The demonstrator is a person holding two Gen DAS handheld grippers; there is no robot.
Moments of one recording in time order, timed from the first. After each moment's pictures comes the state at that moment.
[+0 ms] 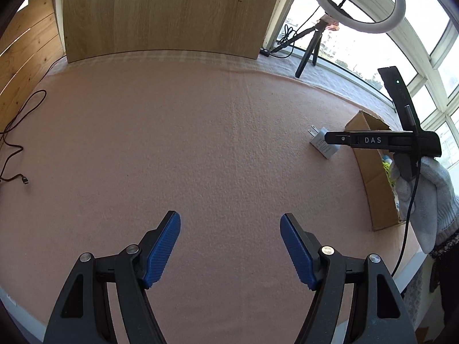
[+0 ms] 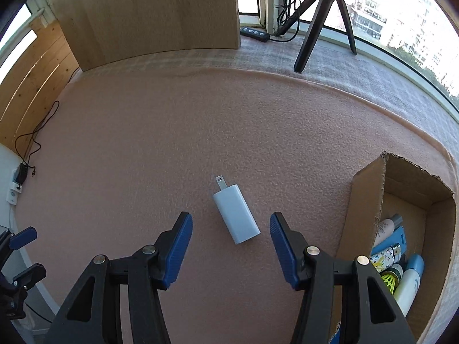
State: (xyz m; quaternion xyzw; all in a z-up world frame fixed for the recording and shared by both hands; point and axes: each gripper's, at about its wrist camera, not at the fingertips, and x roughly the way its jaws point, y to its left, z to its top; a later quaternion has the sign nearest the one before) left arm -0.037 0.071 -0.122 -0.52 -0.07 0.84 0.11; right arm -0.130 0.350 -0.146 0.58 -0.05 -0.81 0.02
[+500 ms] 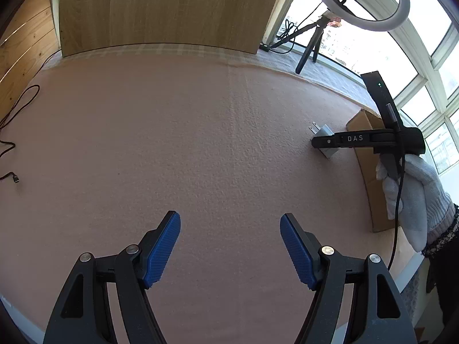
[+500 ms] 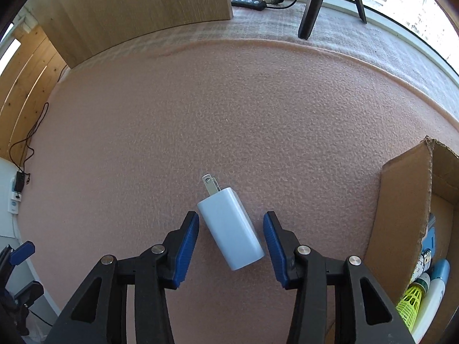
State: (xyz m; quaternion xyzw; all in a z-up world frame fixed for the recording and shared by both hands) left arm -0.048 0.077 -0.133 -0.53 -0.08 0.83 0.12; right arm -0.144 0.364 -0.183 0.61 -0.11 -0.78 0.02
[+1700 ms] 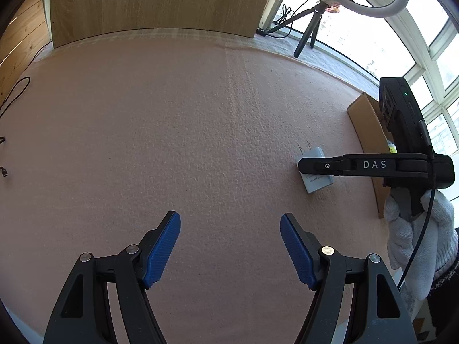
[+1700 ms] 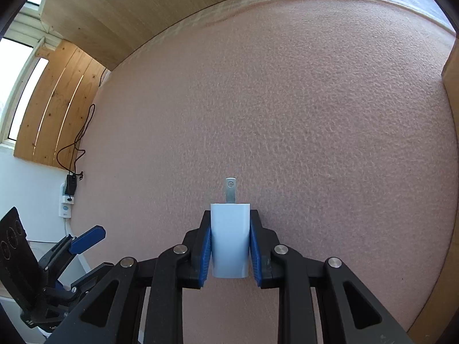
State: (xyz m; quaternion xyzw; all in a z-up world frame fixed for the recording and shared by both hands) left arm -0.049 0.080 -0.160 -0.55 -0.07 0.82 0.14; right arm -0.096 0.303 -0.194 0.60 -0.24 -0.76 0.09
